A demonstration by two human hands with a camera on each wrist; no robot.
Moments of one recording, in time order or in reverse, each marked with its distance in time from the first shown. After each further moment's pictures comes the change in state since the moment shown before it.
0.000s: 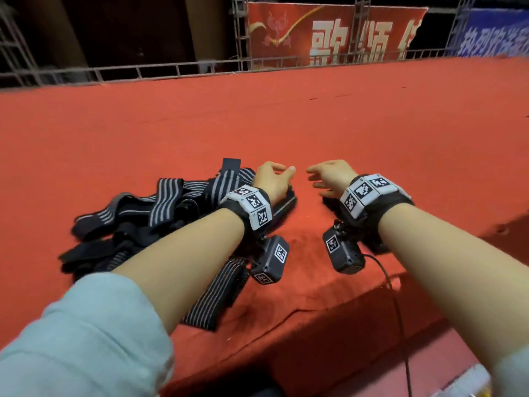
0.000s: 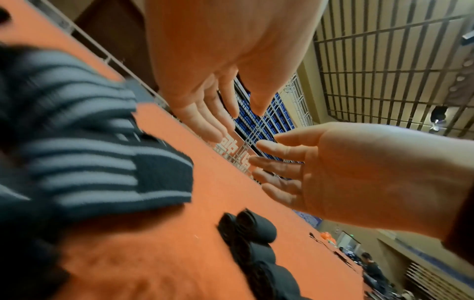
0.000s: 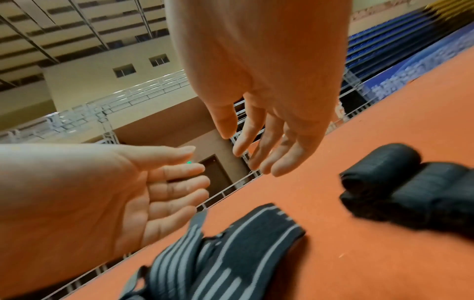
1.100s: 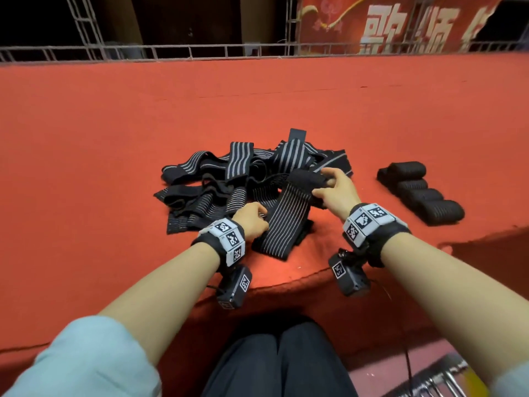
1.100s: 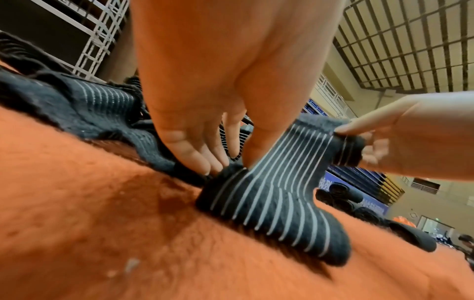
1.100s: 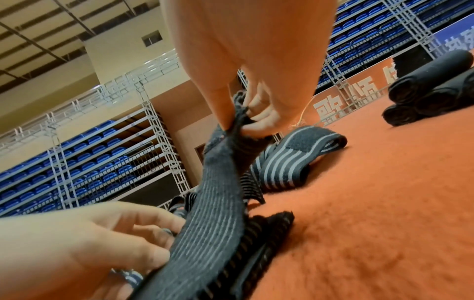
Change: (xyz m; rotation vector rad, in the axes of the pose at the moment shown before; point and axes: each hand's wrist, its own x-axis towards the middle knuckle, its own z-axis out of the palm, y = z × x) left_hand -0.138 -0.130 -0.177 0.506 -0.117 -0.201; right_hand -0.110 0.053 0.136 -0.078 -0.005 -0.268
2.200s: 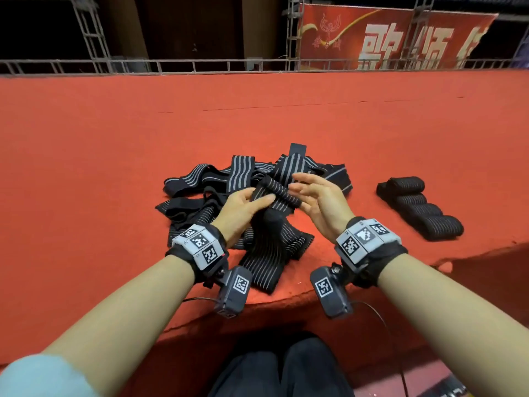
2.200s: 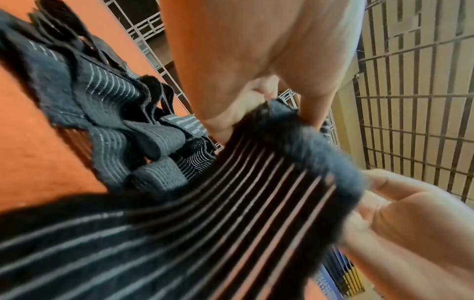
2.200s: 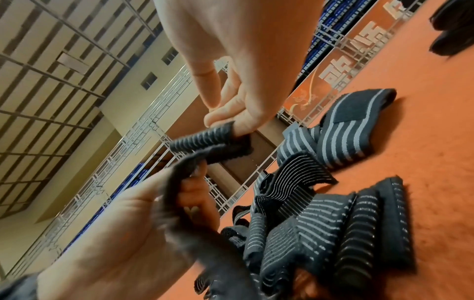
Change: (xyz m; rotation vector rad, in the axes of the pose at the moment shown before) left_hand -0.028 0.032 -0.042 -0.899 -0.055 0.221; right_hand -0.037 -0.049 0.011 0.748 -0.250 0.030
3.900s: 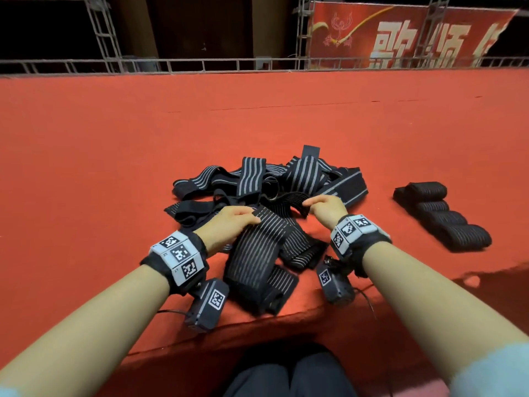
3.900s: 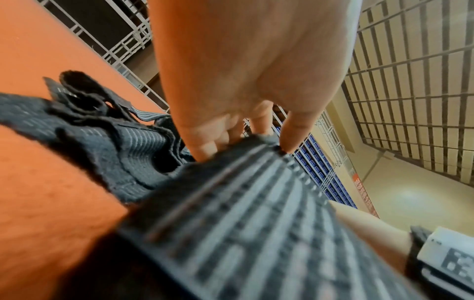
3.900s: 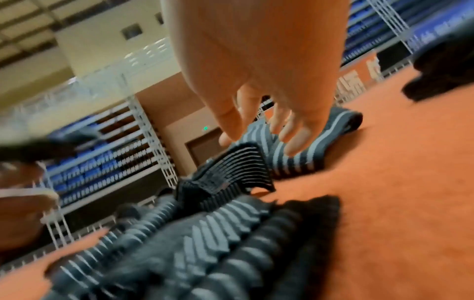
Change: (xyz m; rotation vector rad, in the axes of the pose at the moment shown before) left_hand -0.005 0.002 -0.048 0.387 -0.017 -0.154; right_hand 0.067 0.043 -0.015 -0.783 0.191 0.113
